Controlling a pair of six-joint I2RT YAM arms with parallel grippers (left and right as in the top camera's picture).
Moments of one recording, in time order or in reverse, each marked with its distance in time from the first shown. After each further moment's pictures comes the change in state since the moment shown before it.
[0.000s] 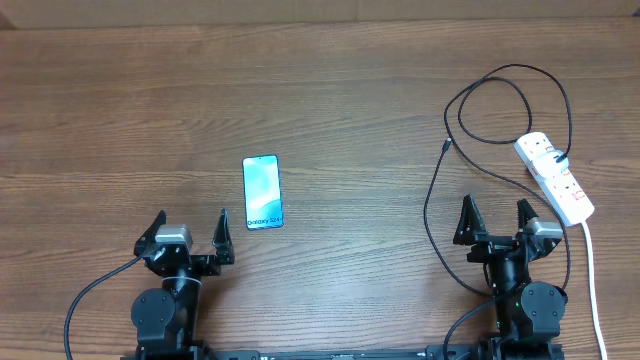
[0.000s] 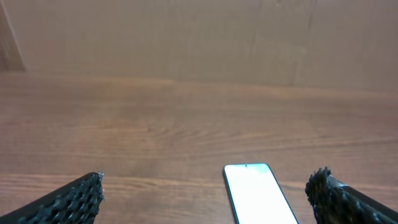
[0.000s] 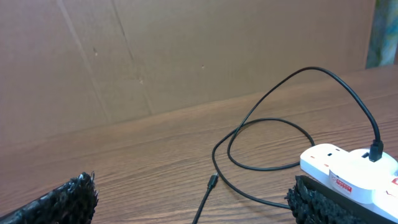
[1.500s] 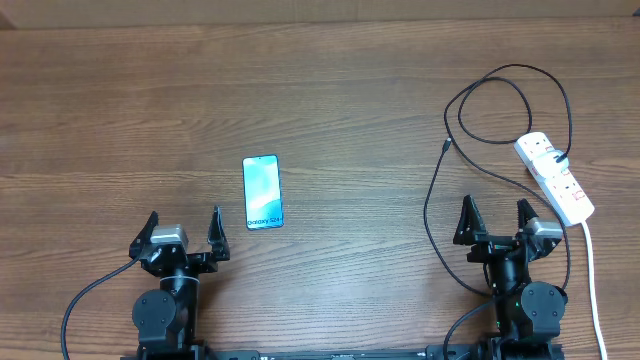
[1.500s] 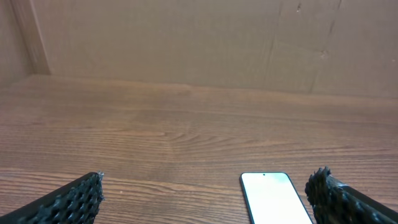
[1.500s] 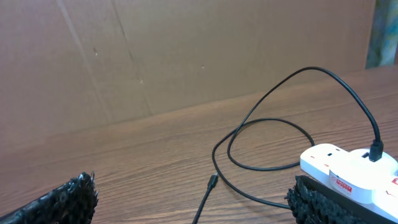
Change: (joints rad) left arm 0.000 0.000 -0.027 0.059 -0.072 0.005; right arm 0.000 0.000 0.000 -0.001 0.000 0.000
